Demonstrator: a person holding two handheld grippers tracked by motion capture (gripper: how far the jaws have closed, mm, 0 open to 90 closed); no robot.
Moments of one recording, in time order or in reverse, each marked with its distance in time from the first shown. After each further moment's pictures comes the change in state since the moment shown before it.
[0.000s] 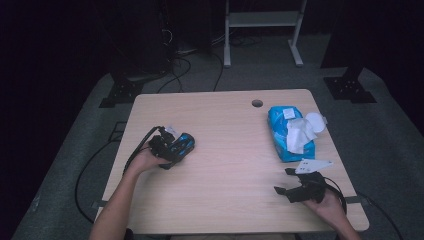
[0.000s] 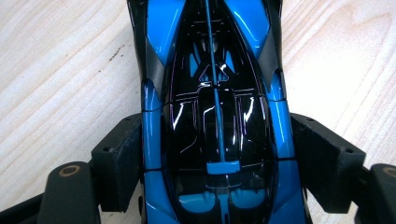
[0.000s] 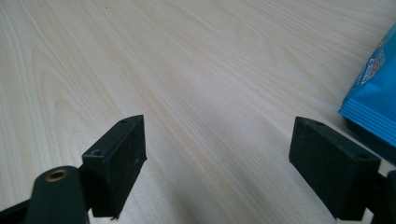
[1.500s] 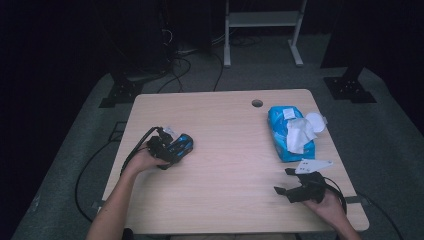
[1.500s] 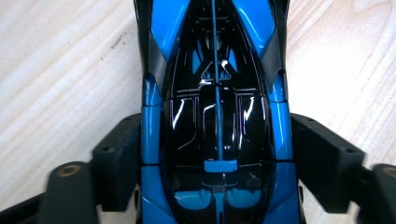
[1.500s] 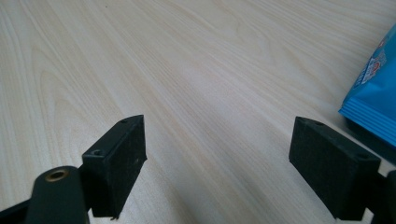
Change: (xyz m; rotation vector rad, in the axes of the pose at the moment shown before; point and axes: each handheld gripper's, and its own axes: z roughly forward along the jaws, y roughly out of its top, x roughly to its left) left arm 0.003 -0.006 -0.003 0.009 -0.016 0.004; right arm 0.000 0.000 0.000 0.002 -0.001 -0.004
